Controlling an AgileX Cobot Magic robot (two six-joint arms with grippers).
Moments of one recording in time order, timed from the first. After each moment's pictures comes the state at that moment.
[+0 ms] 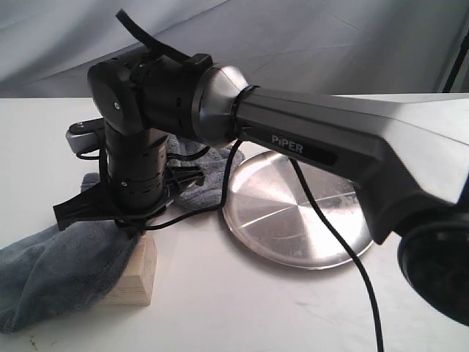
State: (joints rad) left arm 0.05 0.00 0.00 0.22 0.19 -0.25; right arm 0.93 2.26 -2.01 0.07 1.17 0.38
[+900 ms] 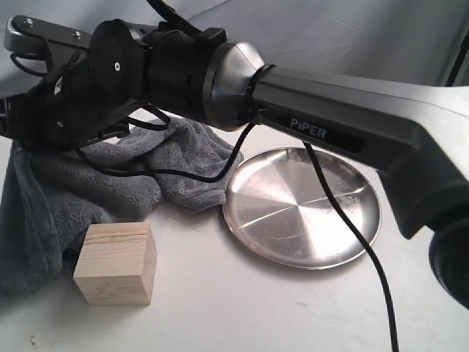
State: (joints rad) left arm 0.05 0.00 0.00 0.22 0.19 -0.25; right arm 0.93 2.21 -2.01 0.42 0.56 0.20
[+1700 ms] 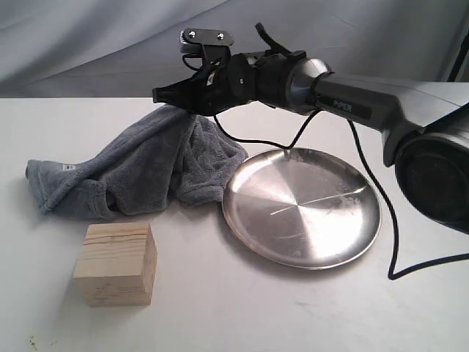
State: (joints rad) left arm 0.05 0.00 0.00 0.22 0.19 -0.25; right arm 0.57 2.40 -2.01 0.18 0.33 0.12
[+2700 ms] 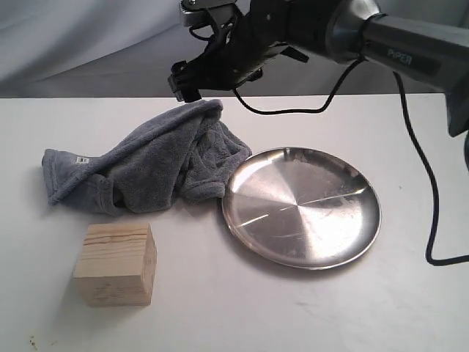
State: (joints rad) left arm 0.05 0.00 0.00 0.22 0.19 -0.25; right arm 0.55 2.23 -2.01 0.17 0.68 -0.18
